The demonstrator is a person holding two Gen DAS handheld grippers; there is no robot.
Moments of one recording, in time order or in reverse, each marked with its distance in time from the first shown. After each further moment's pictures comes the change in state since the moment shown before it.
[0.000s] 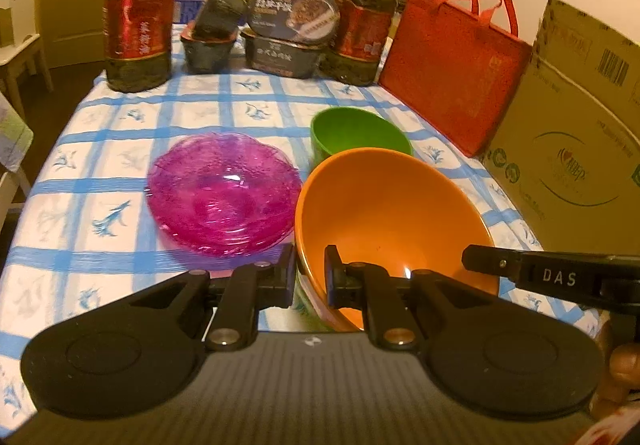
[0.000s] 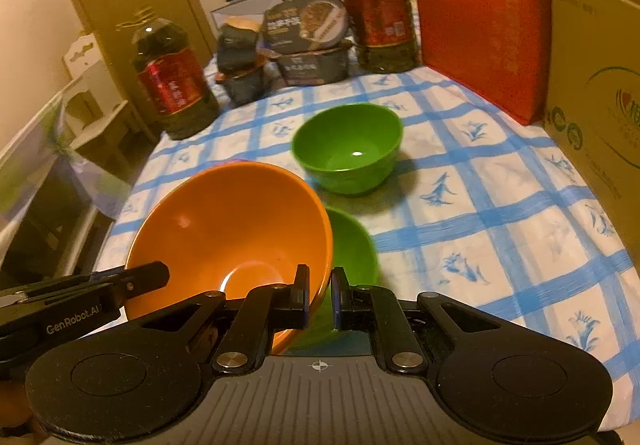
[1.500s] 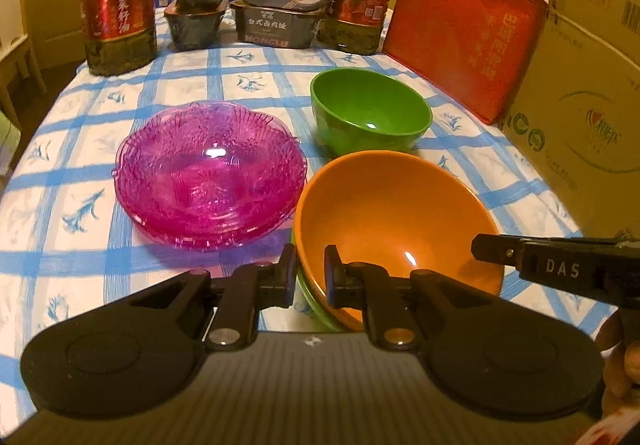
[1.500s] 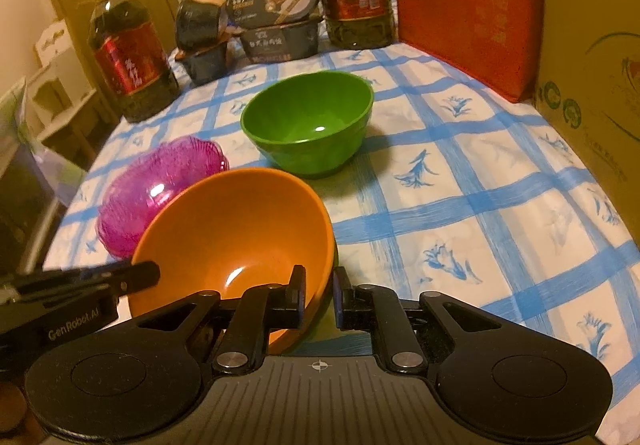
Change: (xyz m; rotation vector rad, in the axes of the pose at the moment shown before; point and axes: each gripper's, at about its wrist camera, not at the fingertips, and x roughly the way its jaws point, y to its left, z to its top) left arm 0.058 0.000 -0.017 0.041 0.039 0.025; right arm 0.048 -0.020 -0.014 0.010 -0.001 -0.071
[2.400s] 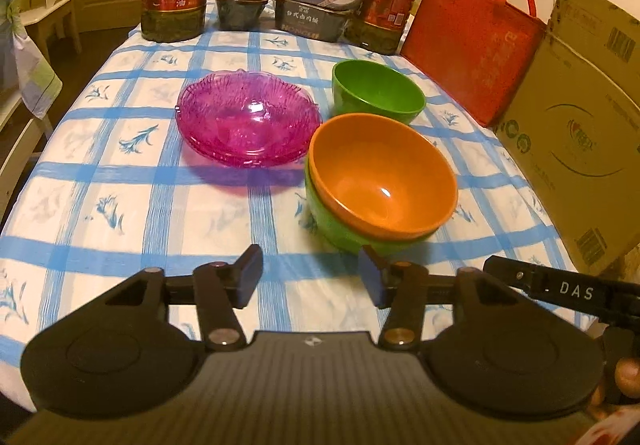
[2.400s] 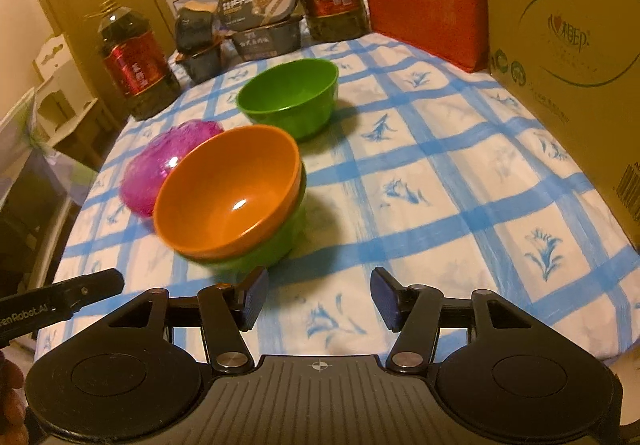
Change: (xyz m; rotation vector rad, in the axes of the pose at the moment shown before) left arm -0.091 -0.008 -0.052 -0.119 0.014 0.041; right arm -0.078 -0.017 -0.056 0.046 0.022 0.013
